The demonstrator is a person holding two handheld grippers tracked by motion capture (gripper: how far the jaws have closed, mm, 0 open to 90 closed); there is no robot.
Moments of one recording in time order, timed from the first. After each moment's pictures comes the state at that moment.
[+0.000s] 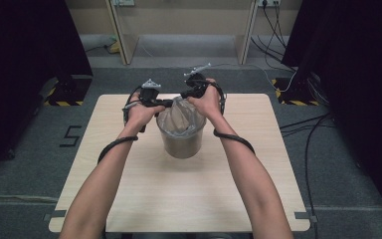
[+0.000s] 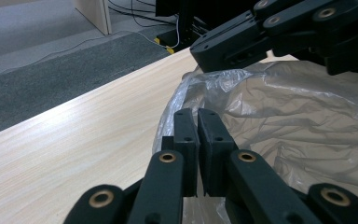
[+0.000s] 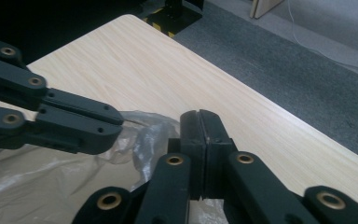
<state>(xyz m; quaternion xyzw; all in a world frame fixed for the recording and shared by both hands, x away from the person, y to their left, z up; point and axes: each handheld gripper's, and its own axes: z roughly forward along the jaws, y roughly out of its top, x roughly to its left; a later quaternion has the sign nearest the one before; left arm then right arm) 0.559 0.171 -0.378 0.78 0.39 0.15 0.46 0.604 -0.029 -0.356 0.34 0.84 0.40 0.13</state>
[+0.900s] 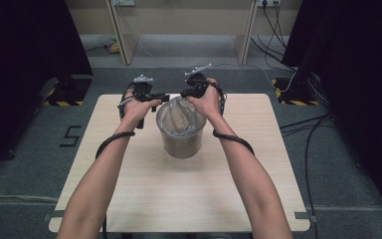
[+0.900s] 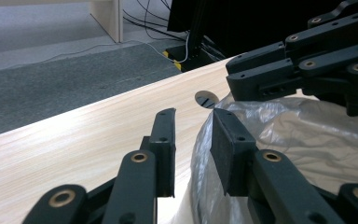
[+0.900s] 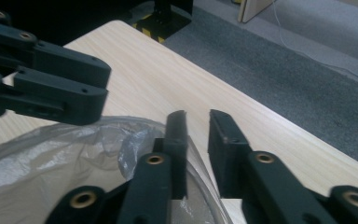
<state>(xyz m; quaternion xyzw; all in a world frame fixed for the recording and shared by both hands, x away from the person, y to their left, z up) 0.571 0.187 -0.371 0.74 0.43 0.14 0.49 0.604 -0.030 -0.356 0.36 0.83 0.40 0.15</state>
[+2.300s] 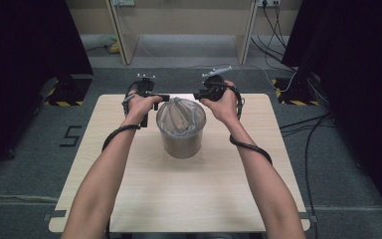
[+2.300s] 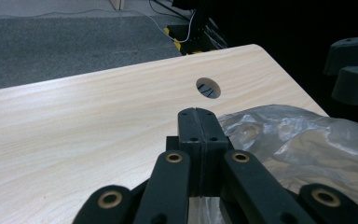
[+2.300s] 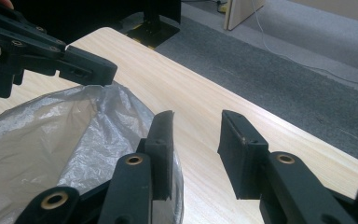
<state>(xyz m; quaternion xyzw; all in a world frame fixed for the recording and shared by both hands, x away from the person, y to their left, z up) 0.590 0.183 -0.380 0.73 0.50 0.09 0.46 0.581 -0.079 -0.346 0.37 0.81 0.42 0.17</state>
